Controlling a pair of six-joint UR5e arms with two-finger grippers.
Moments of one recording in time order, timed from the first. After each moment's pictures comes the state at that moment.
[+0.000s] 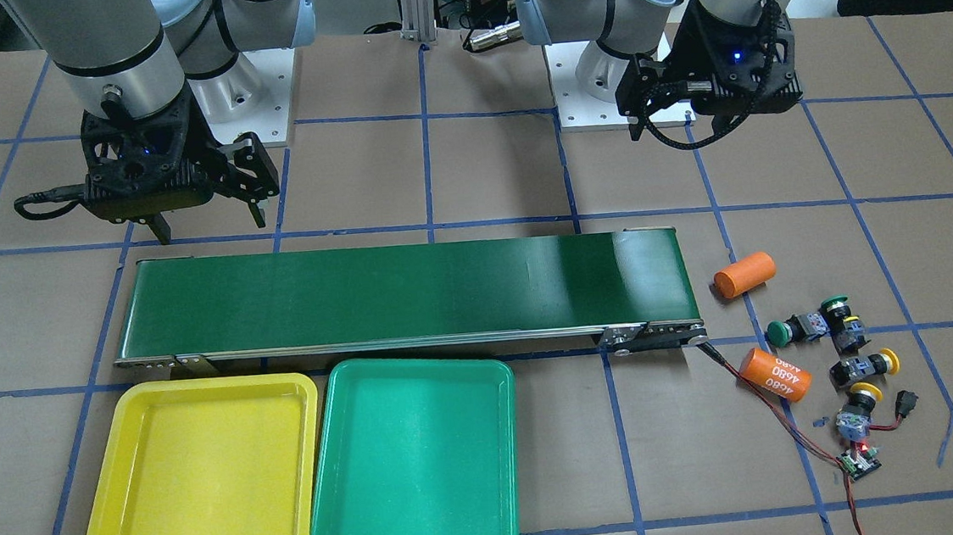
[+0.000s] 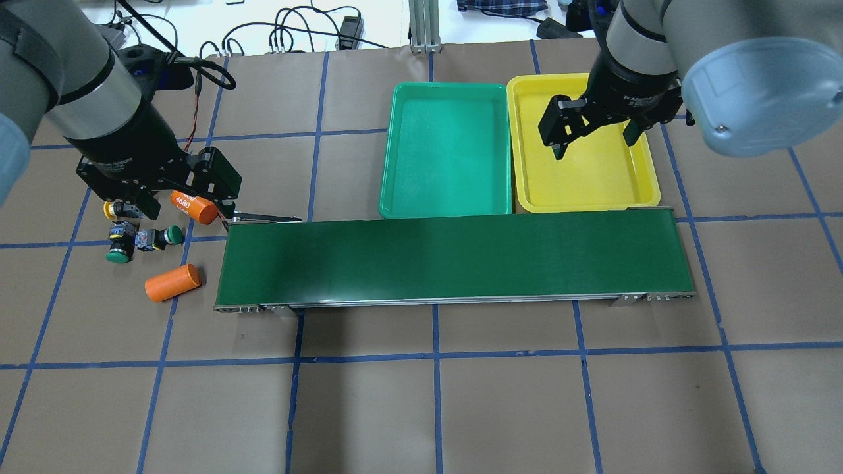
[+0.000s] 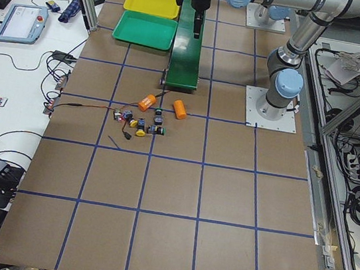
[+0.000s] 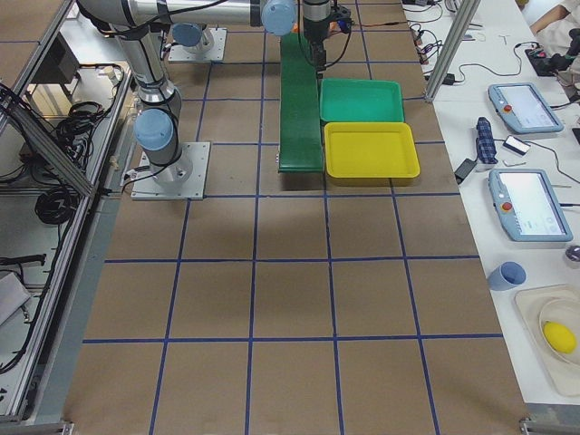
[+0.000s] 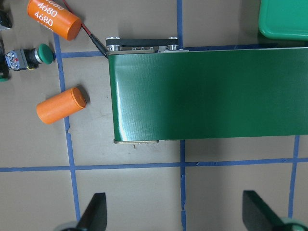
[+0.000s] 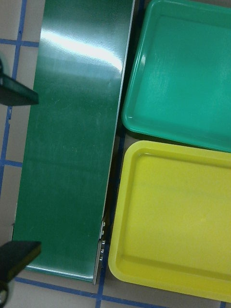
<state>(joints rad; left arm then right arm) -1.50 -1.46 -1.68 -1.63 1.59 0.10 1.63 -1.54 1.62 -1.72 -1.58 -0.10</state>
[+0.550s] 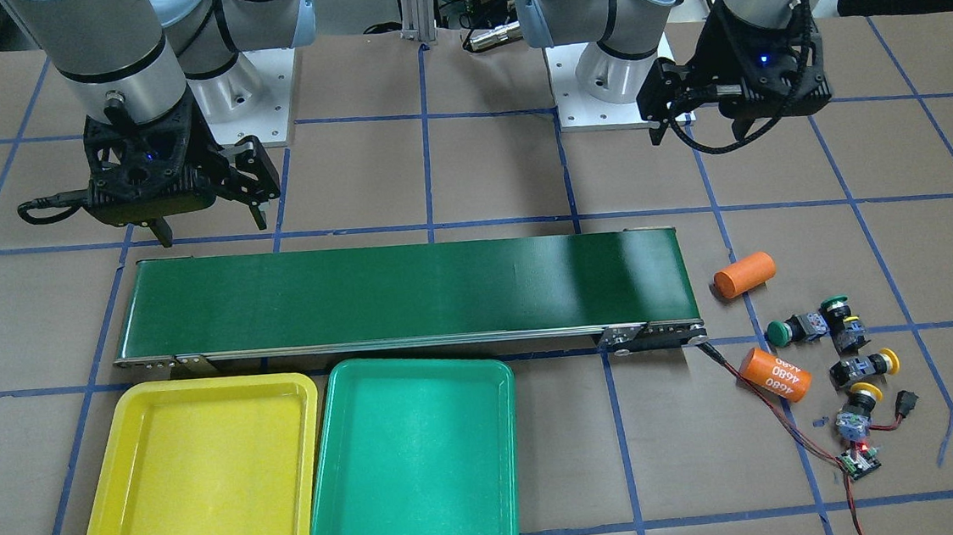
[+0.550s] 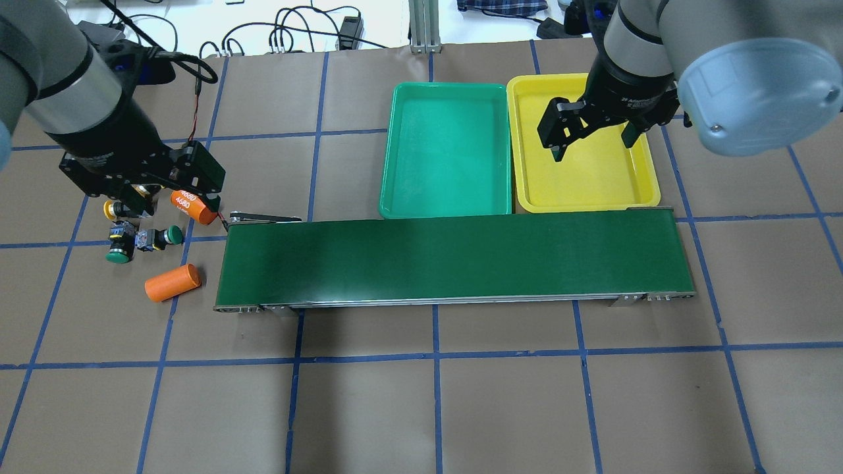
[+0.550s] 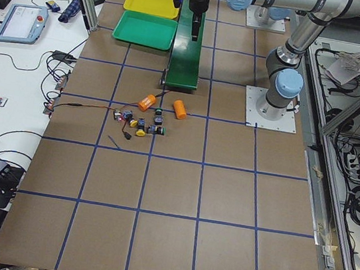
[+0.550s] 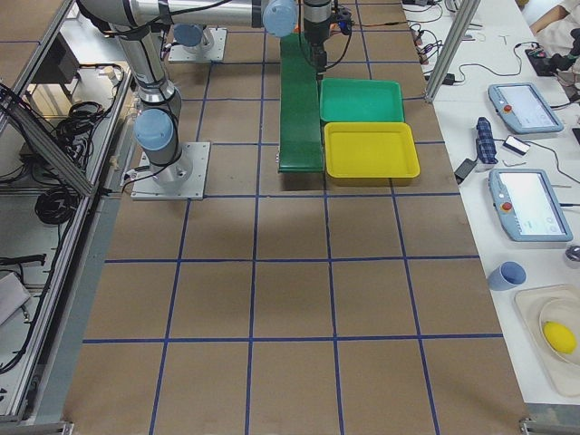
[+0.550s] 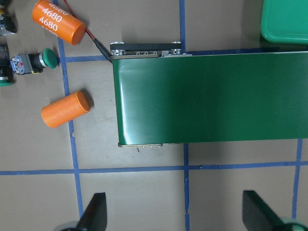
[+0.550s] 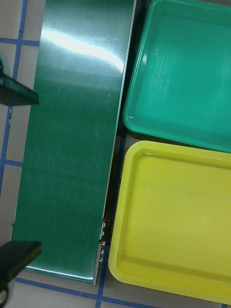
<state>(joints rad) -1.43 -1.47 -1.68 -1.61 1.59 0.14 1.63 -1.54 1.62 -1.72 -1.58 -0.10</state>
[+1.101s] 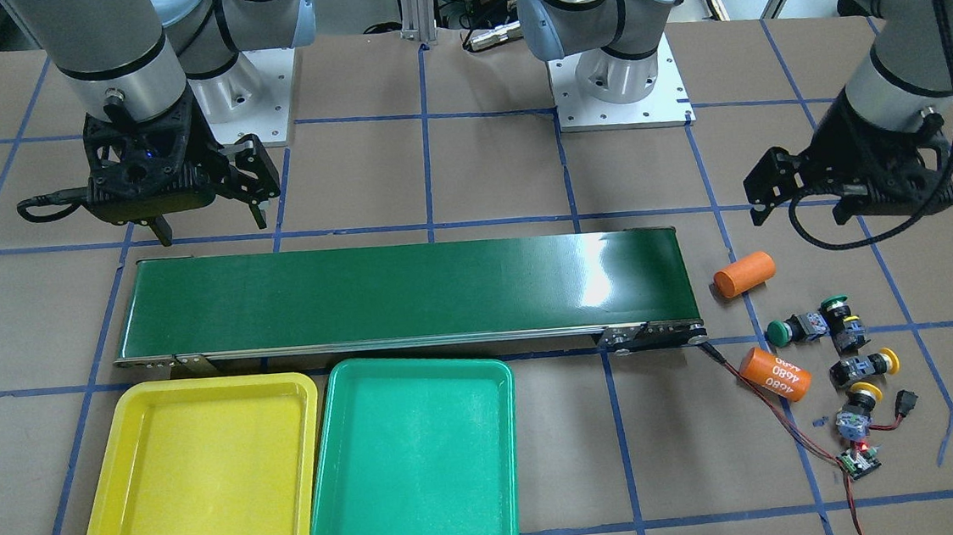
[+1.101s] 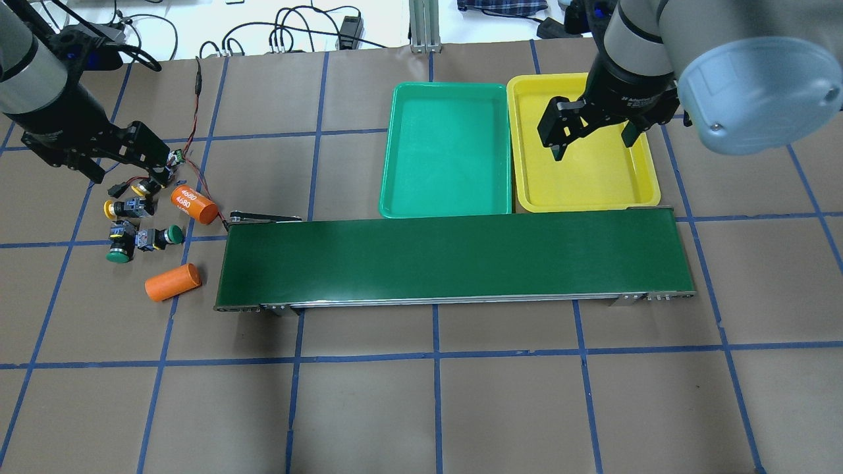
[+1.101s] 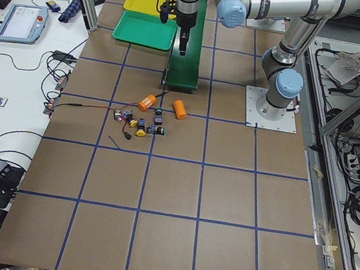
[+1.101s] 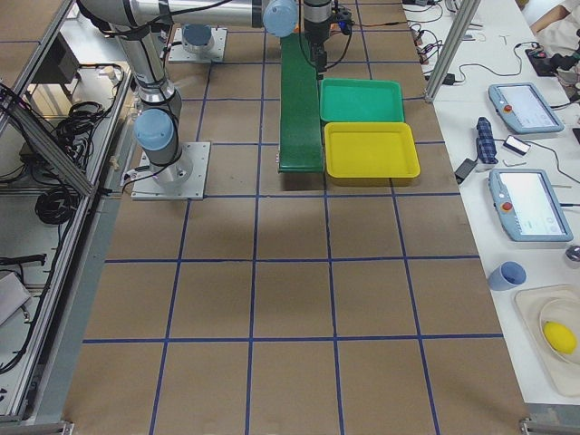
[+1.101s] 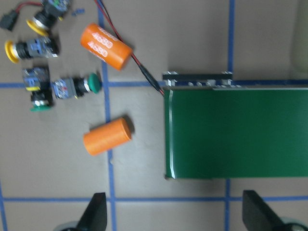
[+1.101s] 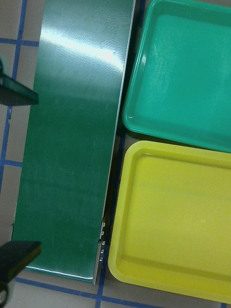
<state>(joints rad) -1.26 -1.65 -1.67 -1.38 1.59 0.43 1.63 -1.54 1.62 -1.72 -1.58 -0.10</state>
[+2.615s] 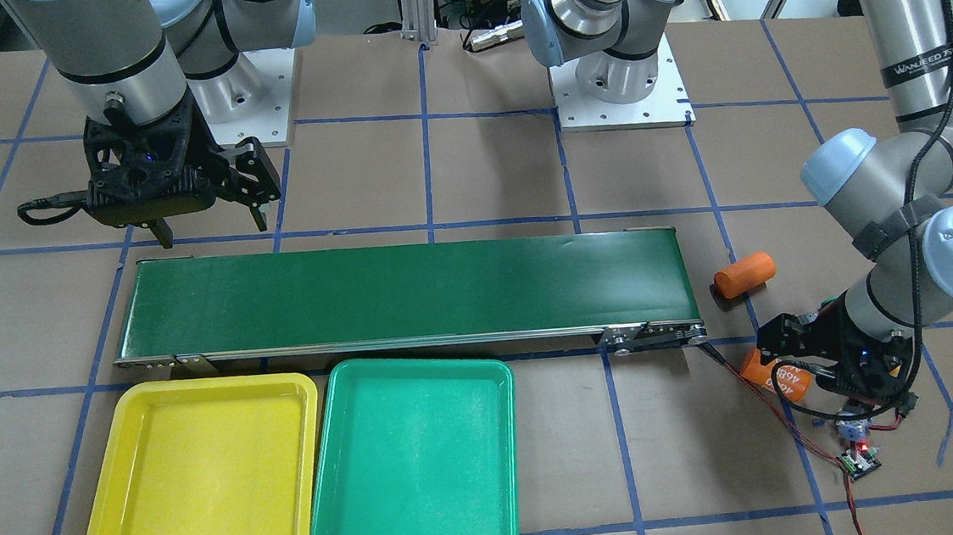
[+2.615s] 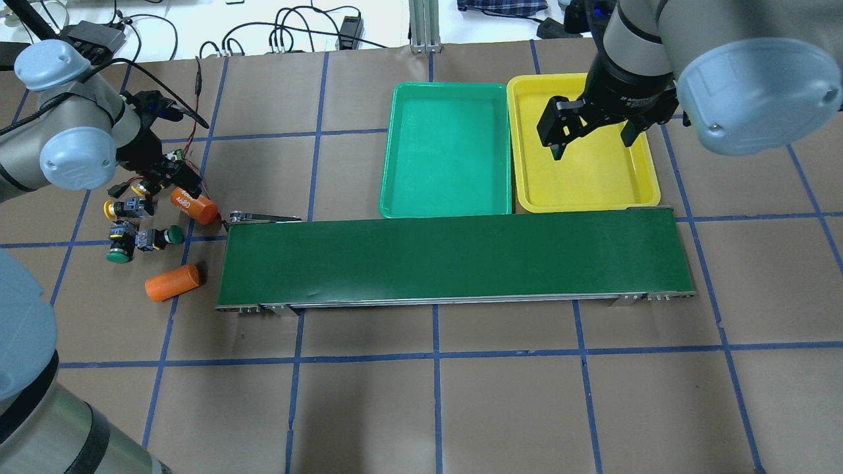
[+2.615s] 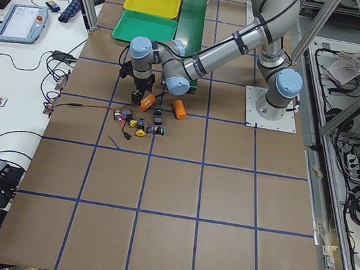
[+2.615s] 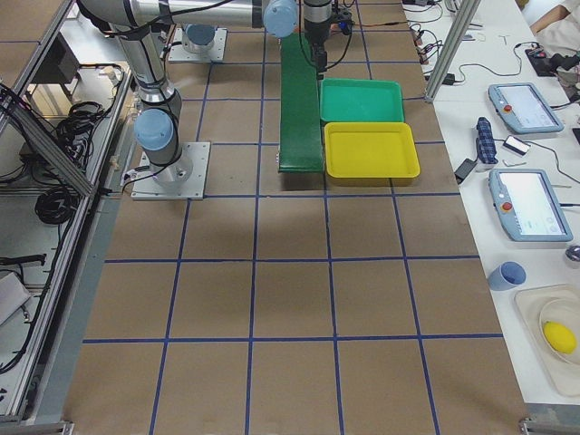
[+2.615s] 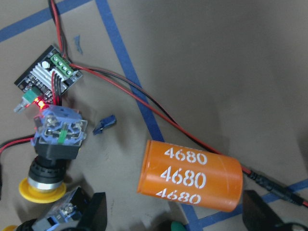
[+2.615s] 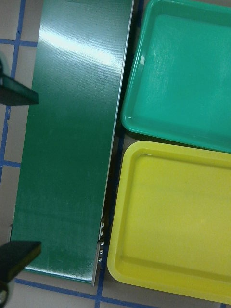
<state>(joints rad) -1.20 -2.05 -1.67 -1.01 1.55 0.75 1.63 -1.54 1.62 -1.73 -1.58 -0.10</state>
